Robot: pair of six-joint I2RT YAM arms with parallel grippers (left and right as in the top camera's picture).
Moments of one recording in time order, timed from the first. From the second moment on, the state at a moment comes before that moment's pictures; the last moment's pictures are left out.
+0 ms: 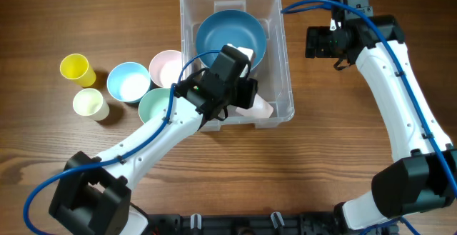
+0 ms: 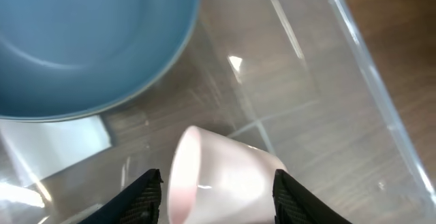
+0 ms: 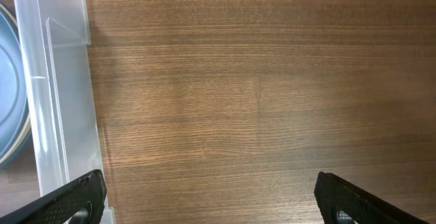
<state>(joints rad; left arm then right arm) -0.66 1.63 1.15 -0.43 0.11 -0.35 0.15 1.71 1.59 -1.01 0.23 0.16</state>
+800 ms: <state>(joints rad) -0.62 1.69 1.15 -0.49 0.24 -0.25 0.15 1.71 1.59 -1.01 0.23 0.16</state>
